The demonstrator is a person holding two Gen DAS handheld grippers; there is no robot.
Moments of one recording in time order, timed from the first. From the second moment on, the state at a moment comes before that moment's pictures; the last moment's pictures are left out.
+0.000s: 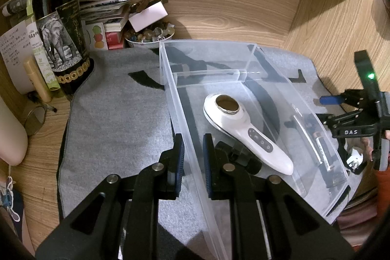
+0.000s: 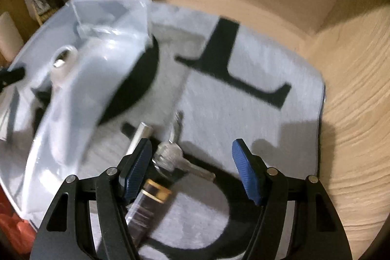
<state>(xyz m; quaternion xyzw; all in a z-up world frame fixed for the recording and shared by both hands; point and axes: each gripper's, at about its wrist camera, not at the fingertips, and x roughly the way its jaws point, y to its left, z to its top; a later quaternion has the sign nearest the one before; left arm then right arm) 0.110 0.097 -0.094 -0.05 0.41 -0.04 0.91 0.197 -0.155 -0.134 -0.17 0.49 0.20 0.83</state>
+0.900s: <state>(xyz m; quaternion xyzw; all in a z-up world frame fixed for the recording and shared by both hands) 0.110 0.096 -0.096 -0.05 0.41 -0.04 0.91 0.191 -0.182 -0.144 -0.11 0.50 0.20 0.83</state>
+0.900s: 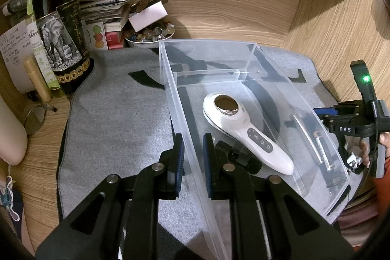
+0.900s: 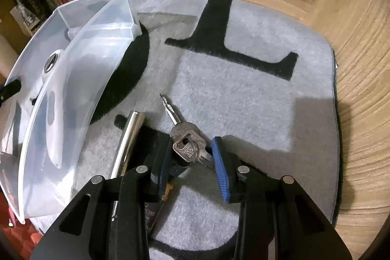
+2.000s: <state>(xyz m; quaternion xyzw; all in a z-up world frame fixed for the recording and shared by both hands) 0.110 0.100 -0.096 -0.05 0.41 -0.04 0.91 0.204 -0.186 -0.131 -0.11 0.50 0.19 0.84</state>
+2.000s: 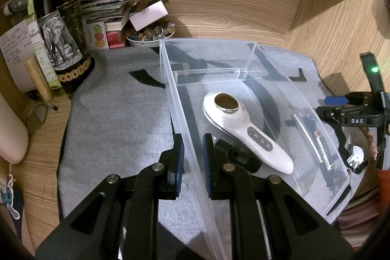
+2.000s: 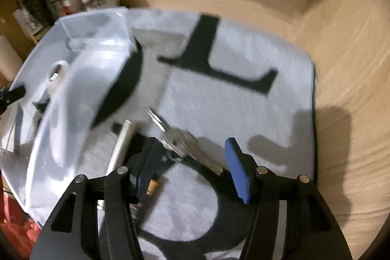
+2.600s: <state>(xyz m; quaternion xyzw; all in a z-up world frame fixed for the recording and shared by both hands) 0.109 0.101 -0.096 -0.05 0.41 -0.03 0.91 0.225 -0.153 -0.149 -0.18 0.51 0.21 0.82</state>
